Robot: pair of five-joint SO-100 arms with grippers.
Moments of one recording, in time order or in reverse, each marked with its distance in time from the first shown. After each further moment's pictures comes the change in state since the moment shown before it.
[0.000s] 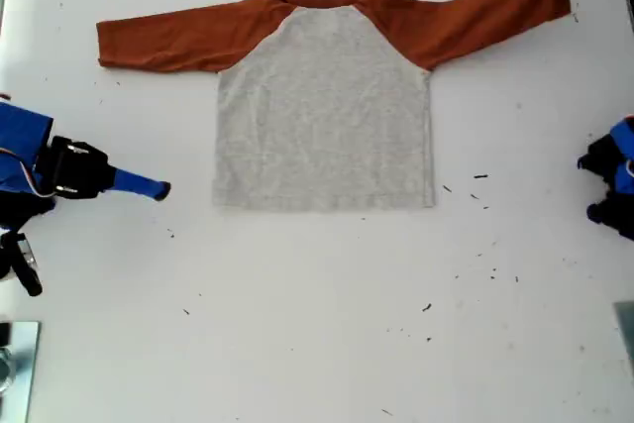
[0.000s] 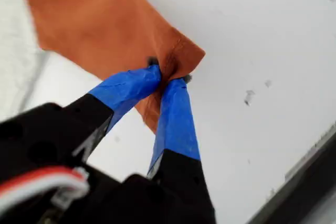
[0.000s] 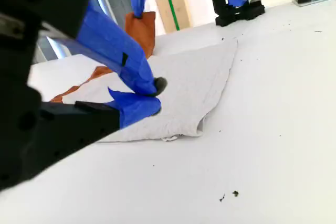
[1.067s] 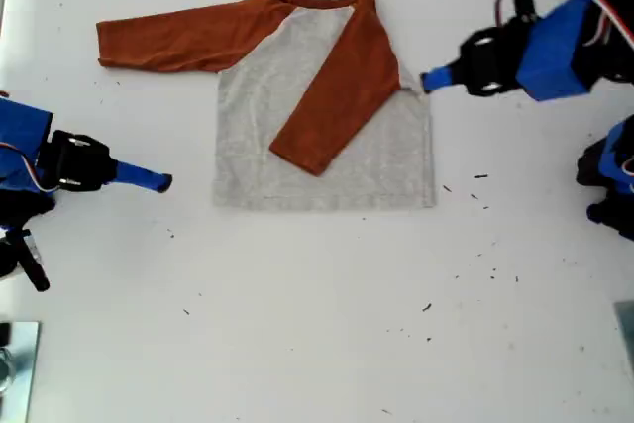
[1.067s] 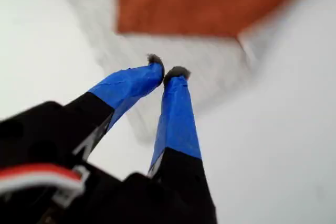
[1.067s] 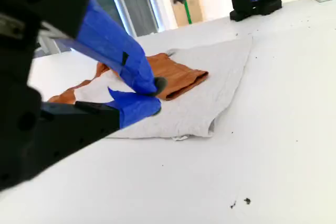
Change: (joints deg) arm 0 -2.7 0.0 0.0 0.1 -1.2; arm 1 -43.2 21.4 22.0 -8.0 34.5
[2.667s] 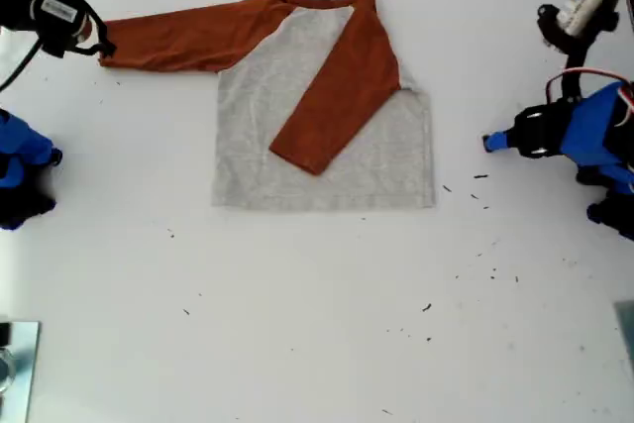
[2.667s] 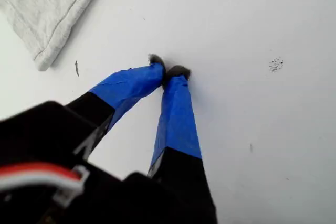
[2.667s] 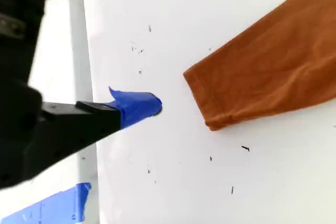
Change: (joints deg) arm 0 -74.5 -75.7 -60.1 21.2 2.5; arm 1 -0.2 38.7 41.8 6.7 2.8
